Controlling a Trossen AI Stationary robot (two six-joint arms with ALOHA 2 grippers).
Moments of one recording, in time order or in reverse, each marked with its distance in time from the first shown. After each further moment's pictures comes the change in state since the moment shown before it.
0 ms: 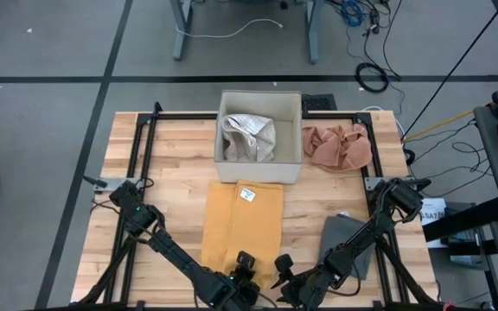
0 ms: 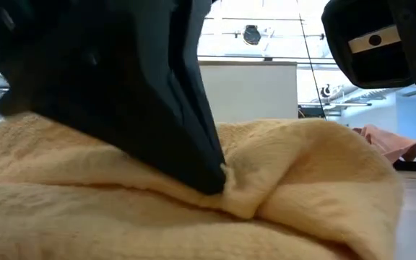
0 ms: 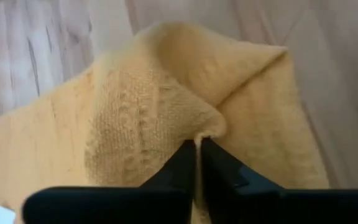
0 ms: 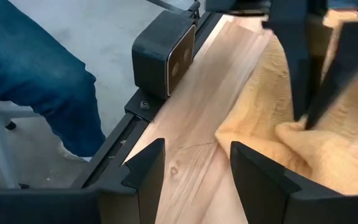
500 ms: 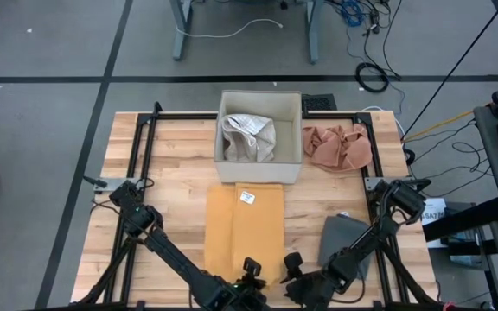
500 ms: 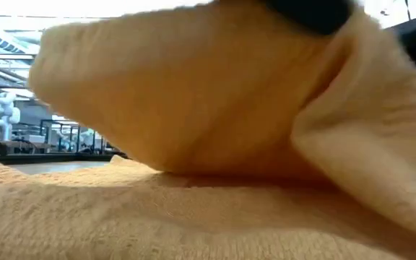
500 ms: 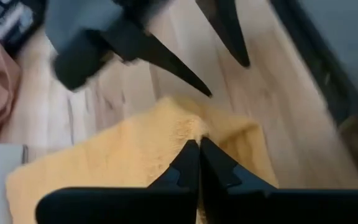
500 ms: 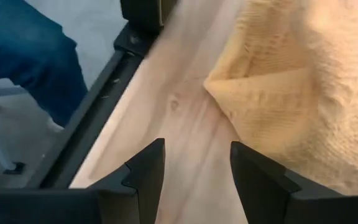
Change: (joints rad) left arm -0.007 0.001 0.143 0.053 -0.062 0.055; right arm 0.046 0.000 0.000 -0.187 0.081 0.159
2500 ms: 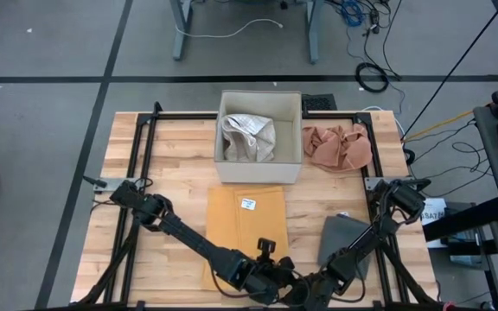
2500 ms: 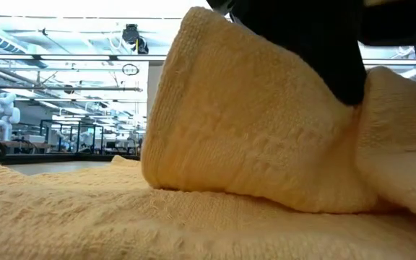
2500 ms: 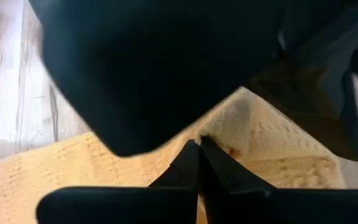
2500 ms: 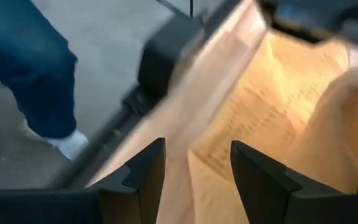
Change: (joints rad) left arm 0.165 0.000 0.021 0.021 0.224 -0.023; right arm -0.008 0.000 0.042 0.121 0.023 -0.315
